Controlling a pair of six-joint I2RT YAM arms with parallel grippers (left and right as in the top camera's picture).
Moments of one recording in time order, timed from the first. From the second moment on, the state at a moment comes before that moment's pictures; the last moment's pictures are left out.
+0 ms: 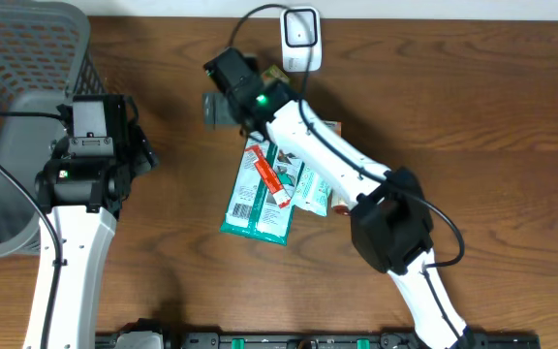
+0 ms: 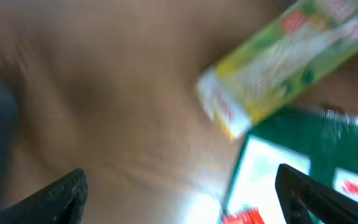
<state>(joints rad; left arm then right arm) 0.01 1.25 1.19 -0.96 -0.32 -0.41 0.71 2.34 2.13 -0.70 0.10 0.73</state>
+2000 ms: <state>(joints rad) 0.01 1.25 1.19 -0.96 -0.32 -0.41 0.63 2.49 2.15 -0.76 0.23 1.00</state>
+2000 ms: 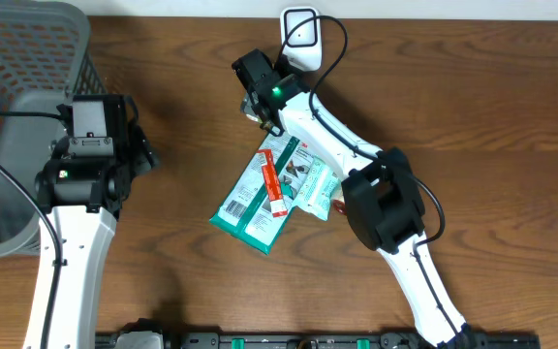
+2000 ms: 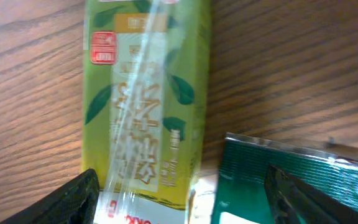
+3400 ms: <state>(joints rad) 0.01 1.25 1.19 -0.96 -0.32 -0.41 0.65 2.49 2.14 -0.82 0.29 0.52</state>
